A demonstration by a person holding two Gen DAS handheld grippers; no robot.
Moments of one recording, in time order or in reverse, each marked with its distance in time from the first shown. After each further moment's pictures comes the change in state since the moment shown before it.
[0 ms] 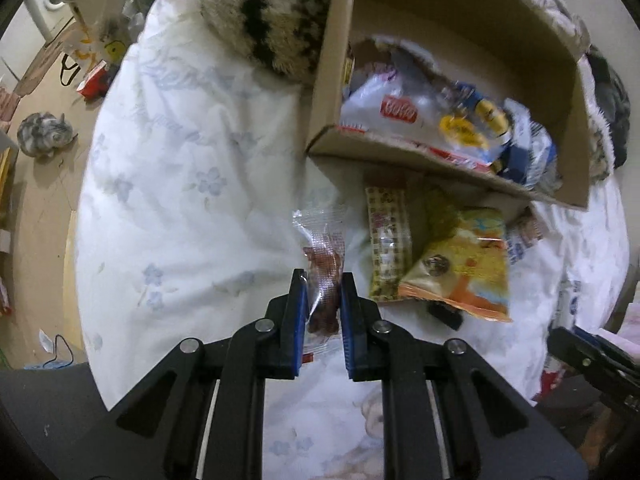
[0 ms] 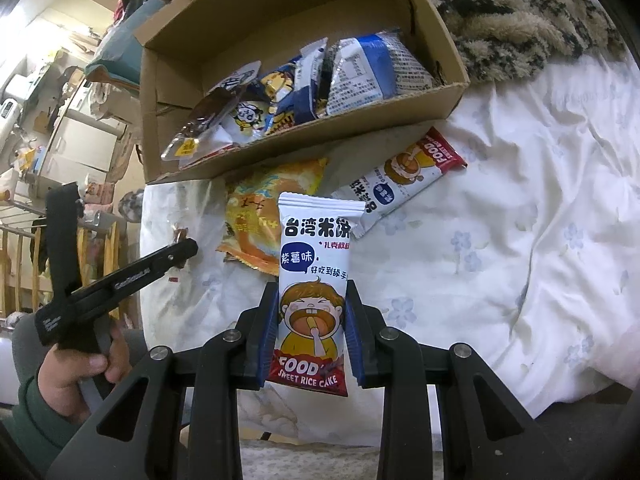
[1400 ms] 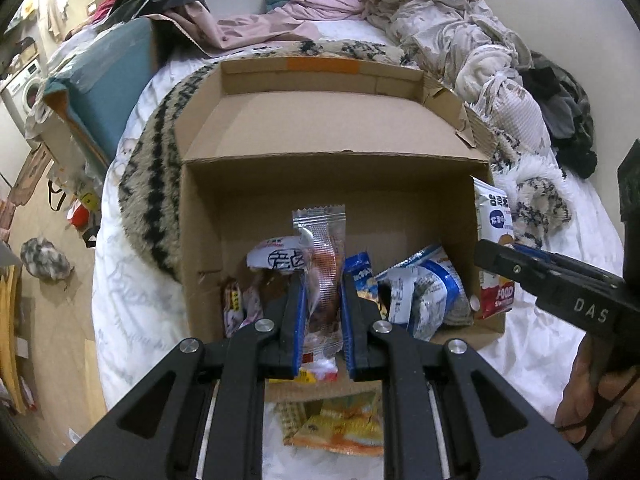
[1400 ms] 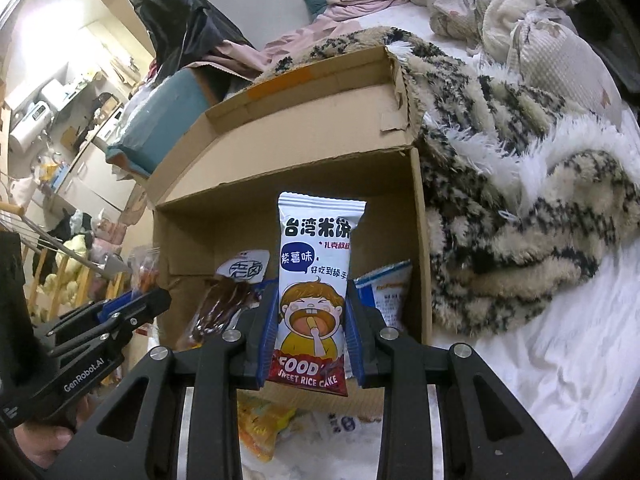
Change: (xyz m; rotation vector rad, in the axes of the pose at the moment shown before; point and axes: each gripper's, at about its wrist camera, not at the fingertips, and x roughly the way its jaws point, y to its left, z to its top) left arm -0.058 -0.105 0.117 0.220 -0.268 0.014; right arm -0.049 -0.006 0.155 -0.150 -0.267 0.017
